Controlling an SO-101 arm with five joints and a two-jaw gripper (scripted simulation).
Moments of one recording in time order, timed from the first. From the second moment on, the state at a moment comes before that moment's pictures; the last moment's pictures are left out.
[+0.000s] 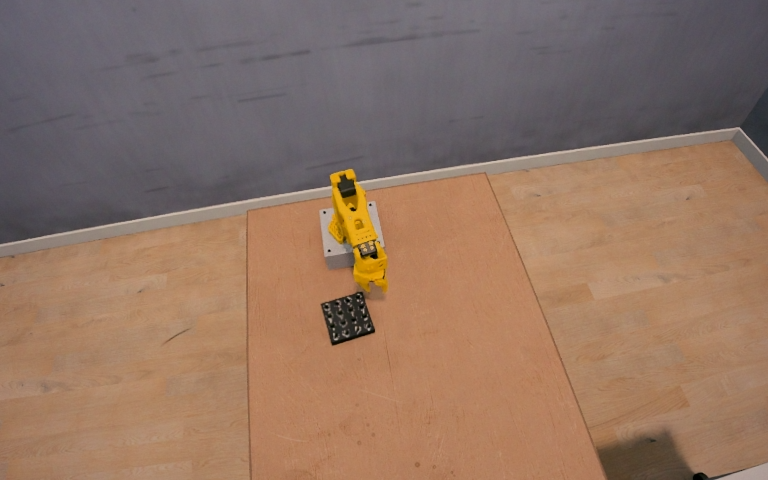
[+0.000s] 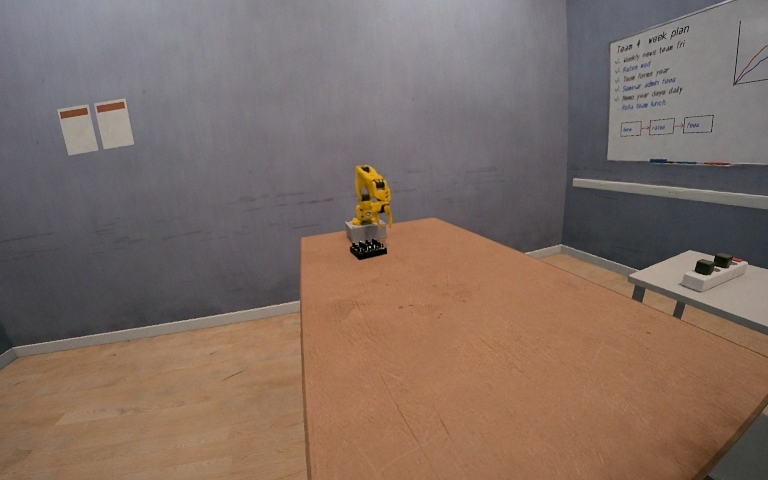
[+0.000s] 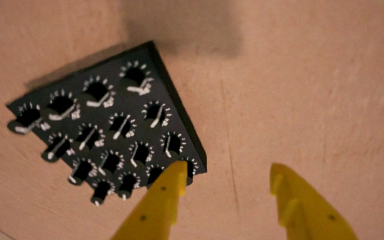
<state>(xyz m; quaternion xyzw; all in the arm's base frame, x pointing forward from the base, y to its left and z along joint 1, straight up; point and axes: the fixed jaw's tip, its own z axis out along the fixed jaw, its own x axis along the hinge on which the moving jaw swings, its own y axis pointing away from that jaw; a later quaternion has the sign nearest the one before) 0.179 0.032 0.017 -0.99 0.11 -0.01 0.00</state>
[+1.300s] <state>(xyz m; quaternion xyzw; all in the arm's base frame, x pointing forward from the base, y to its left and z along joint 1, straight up) 0.155 0.104 0.032 -0.78 0.62 0.00 0.01</state>
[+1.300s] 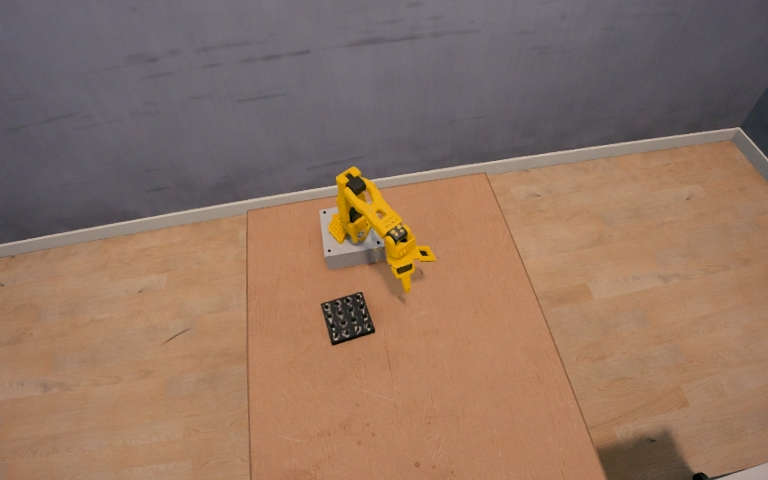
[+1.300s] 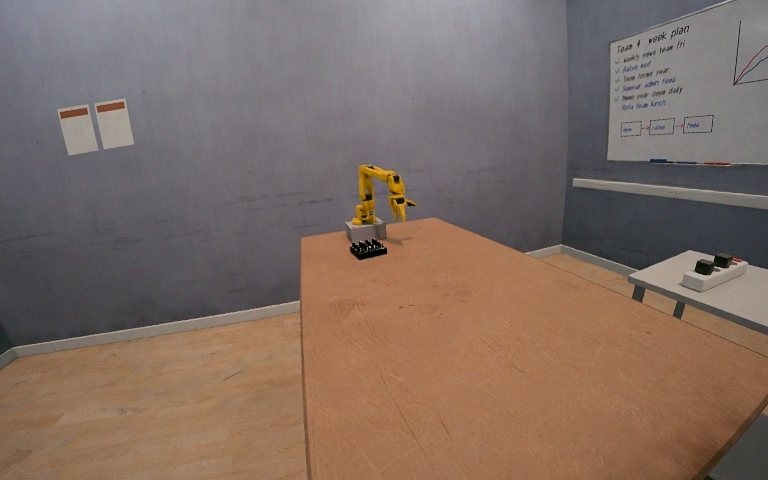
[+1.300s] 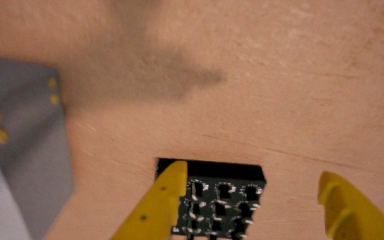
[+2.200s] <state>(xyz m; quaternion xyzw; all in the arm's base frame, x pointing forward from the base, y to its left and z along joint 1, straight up) 0.137 0.138 0.040 -0.57 0.82 0.00 0.01</state>
